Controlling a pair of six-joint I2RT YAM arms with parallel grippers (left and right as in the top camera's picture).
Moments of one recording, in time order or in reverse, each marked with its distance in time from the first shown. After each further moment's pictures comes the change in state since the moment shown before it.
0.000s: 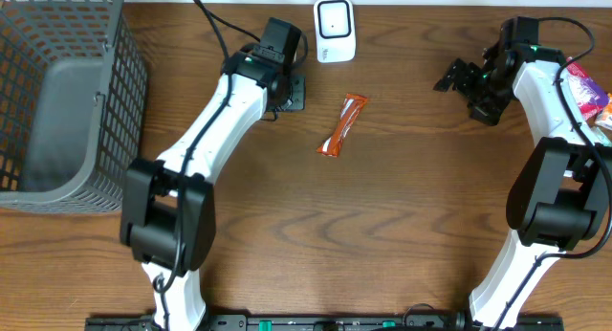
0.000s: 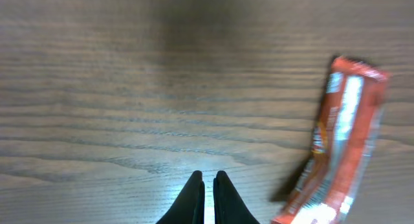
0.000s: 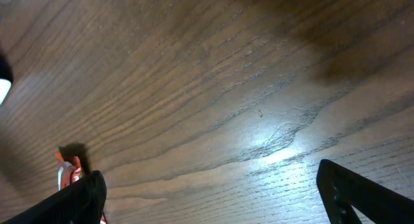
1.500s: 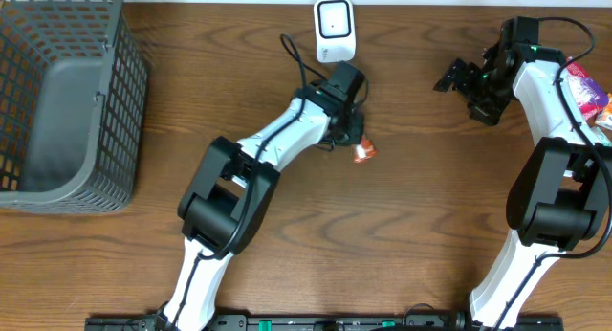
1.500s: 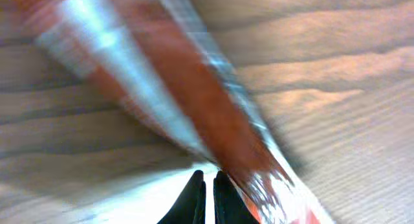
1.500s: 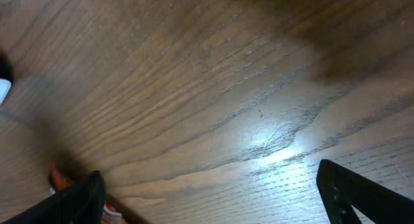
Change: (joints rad) left arm -0.228 0.201 -0.004 0.189 0.187 -0.102; right arm 0.000 0.000 0.000 0.000 0.000 0.000
